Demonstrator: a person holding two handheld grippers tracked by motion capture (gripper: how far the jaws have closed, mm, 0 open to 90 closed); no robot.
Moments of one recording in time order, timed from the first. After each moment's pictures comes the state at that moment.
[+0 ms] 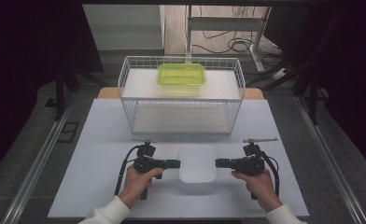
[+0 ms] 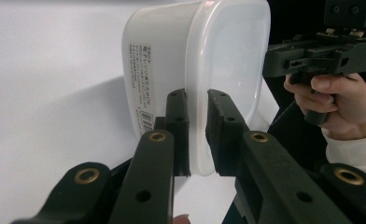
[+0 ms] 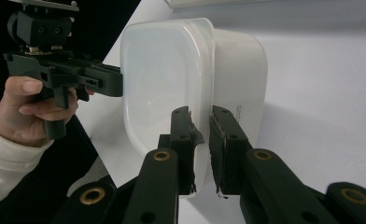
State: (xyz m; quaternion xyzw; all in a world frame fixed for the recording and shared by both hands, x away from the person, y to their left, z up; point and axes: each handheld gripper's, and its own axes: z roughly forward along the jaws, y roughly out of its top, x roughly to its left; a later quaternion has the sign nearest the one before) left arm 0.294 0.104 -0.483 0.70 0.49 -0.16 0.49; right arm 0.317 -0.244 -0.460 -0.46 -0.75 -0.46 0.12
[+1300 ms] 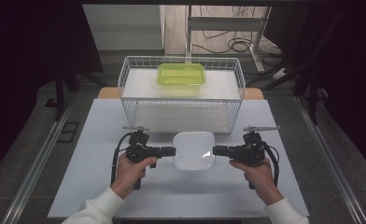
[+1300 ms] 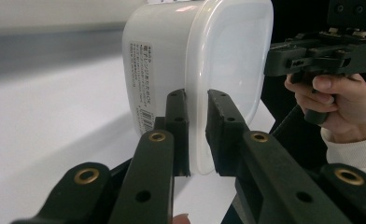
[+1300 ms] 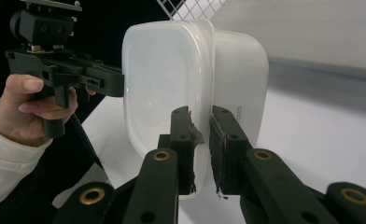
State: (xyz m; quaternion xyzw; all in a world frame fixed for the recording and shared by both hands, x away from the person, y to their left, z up) left arm 0.299 0.120 -0.431 0.71 0.47 -0.11 0.51; right arm 0.323 -0.229 -0.414 -0.42 -0.76 -0.50 0.08
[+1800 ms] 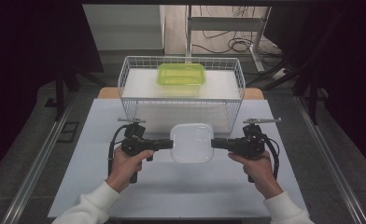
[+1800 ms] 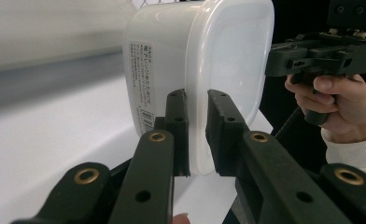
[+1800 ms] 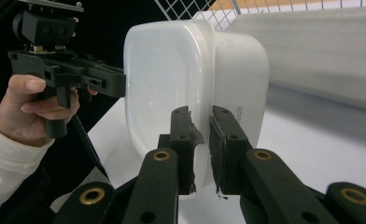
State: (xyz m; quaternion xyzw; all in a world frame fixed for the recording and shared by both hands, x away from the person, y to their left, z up) left arm 0.303 0.128 -0.405 0.72 0.46 -0.09 0.52; right arm 0.329 -0.221 -0.390 -0.40 -0.76 -0.51 0.07
